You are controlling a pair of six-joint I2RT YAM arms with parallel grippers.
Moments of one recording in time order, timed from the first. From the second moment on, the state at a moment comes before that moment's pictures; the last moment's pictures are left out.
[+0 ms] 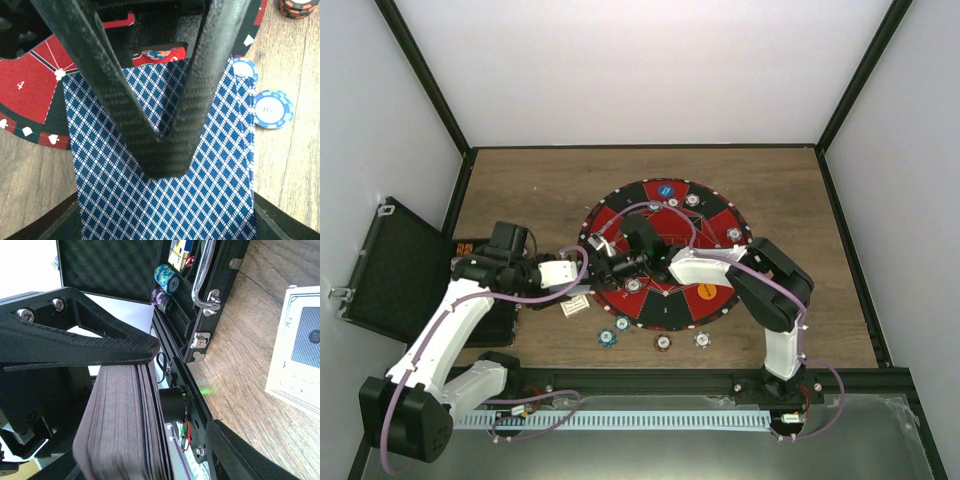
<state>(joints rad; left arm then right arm) -0.24 1.00 0.81 -0.94 0.47 1.08 0.87 1.91 1.10 0.35 -0.92 1.04</state>
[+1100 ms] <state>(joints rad) -0.23 1.01 0.74 -0.90 0.40 1.06 0.80 1.73 0.97 0.31 -0.89 1.05</state>
